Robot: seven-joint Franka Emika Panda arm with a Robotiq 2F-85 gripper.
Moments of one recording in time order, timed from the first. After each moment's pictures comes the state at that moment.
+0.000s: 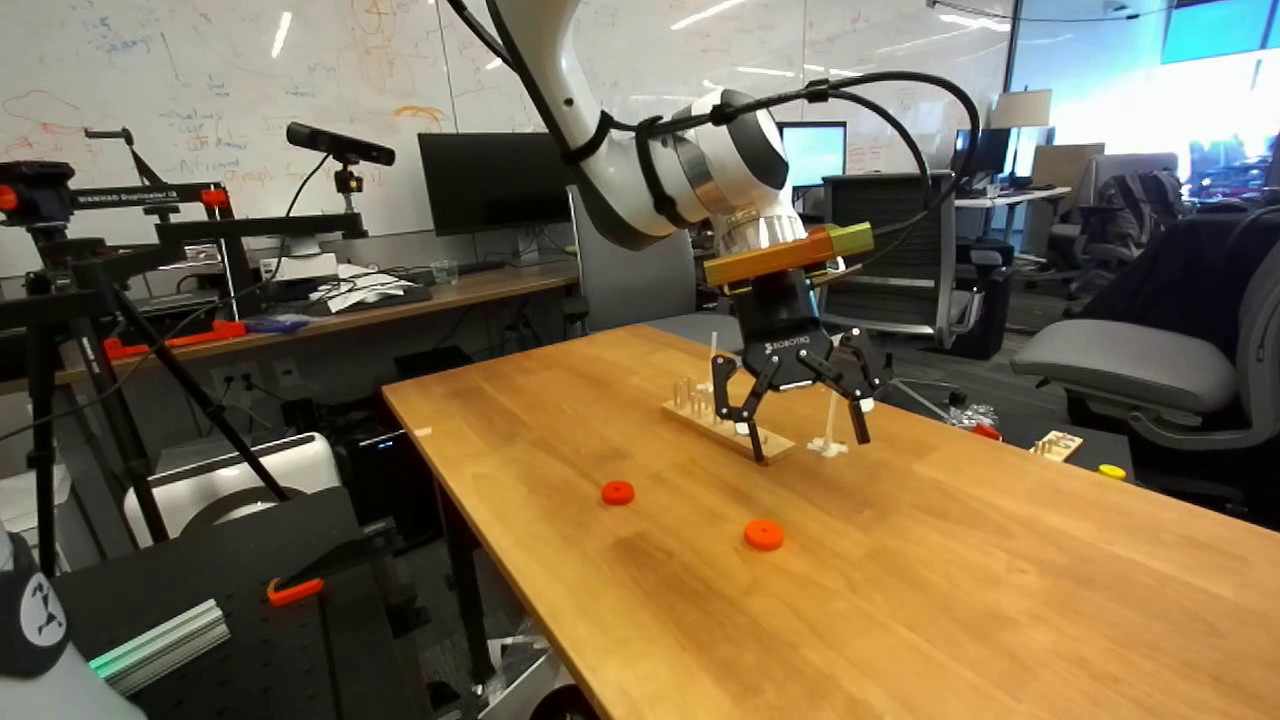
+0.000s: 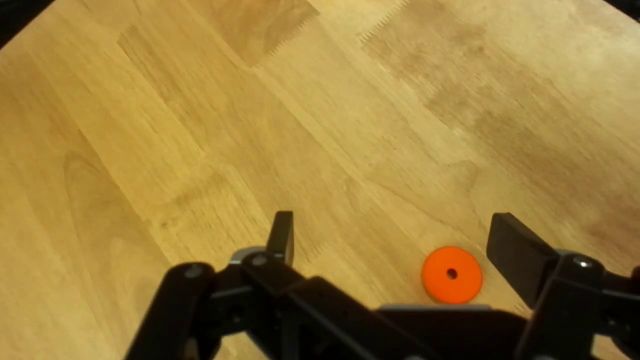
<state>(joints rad) 0.08 0.54 0.01 -1.92 -0.66 2.09 -0.33</state>
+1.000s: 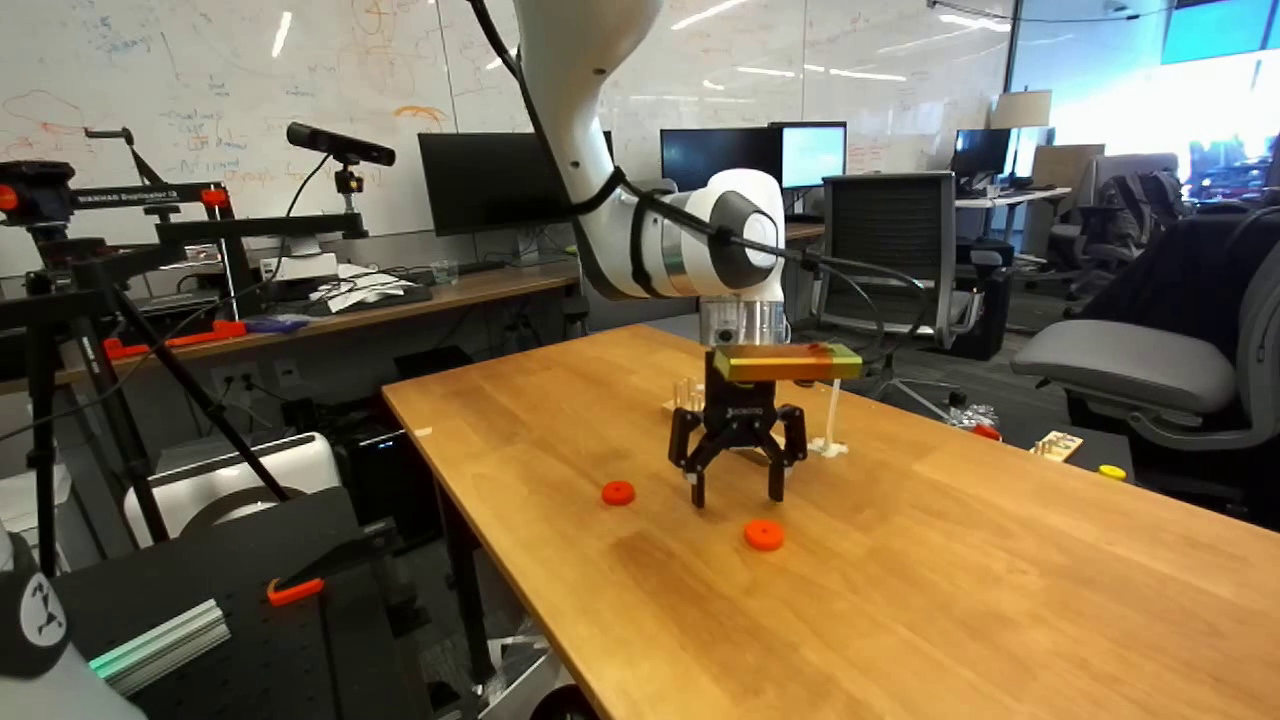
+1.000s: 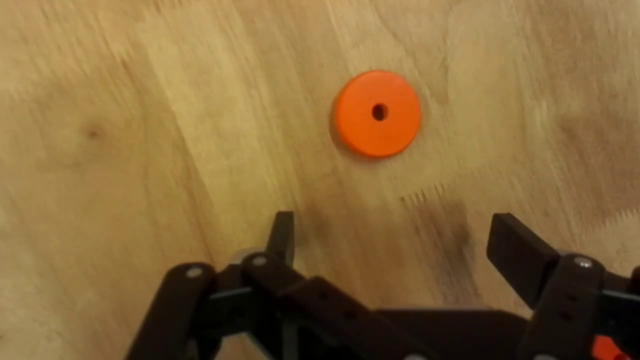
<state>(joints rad) -0.06 0.68 0.15 -1.94 -0.41 2.37 -0.87</state>
